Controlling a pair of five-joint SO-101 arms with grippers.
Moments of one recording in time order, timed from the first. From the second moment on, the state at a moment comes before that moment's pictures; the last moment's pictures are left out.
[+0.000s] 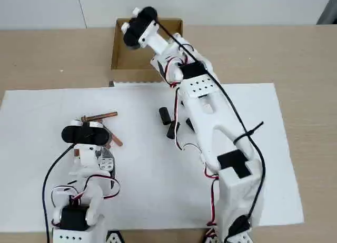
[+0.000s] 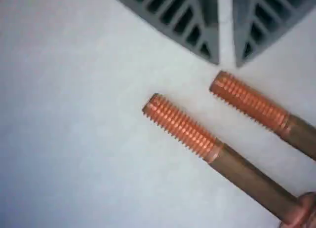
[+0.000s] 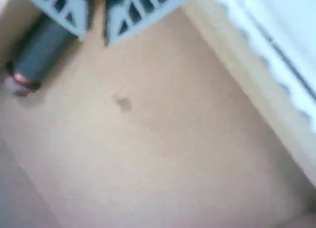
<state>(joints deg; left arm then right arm) 0.0 -103.4 92.4 65.1 5.2 -22.4 20.2 -19.7 40.4 31.0</state>
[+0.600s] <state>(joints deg) 0.0 -103.4 92.4 65.1 5.2 -22.3 7.3 -19.7 74.2 11.6</state>
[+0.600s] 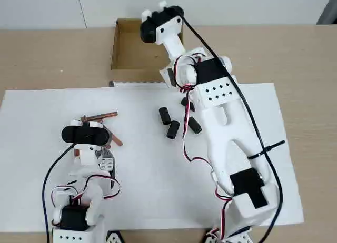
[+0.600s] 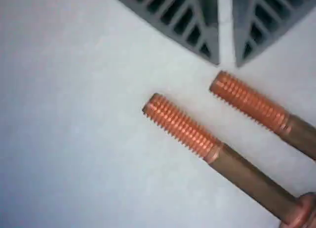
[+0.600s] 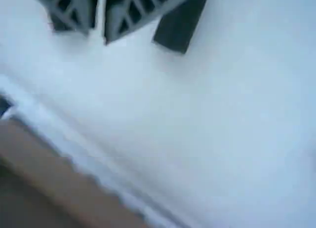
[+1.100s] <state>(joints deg) 0.0 -103.4 92.4 65.1 5.2 -20.9 7.3 -19.5 95.9 8.4</state>
